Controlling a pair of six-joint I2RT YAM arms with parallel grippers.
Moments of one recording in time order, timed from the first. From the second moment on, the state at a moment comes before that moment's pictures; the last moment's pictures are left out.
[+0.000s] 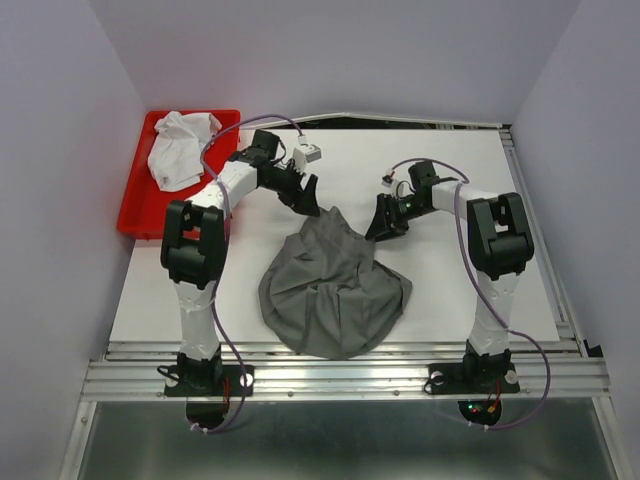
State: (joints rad) left arm -0.29 2.04 1.65 -0.63 0.77 0.34; right arm 0.20 2.10 1.42 -0.55 -0.87 0.09
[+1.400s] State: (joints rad) left arm -0.47 1.27 1.52 -1.08 0.74 1.06; right arm 0.13 1.89 1.62 -0.64 -0.63 -0.16
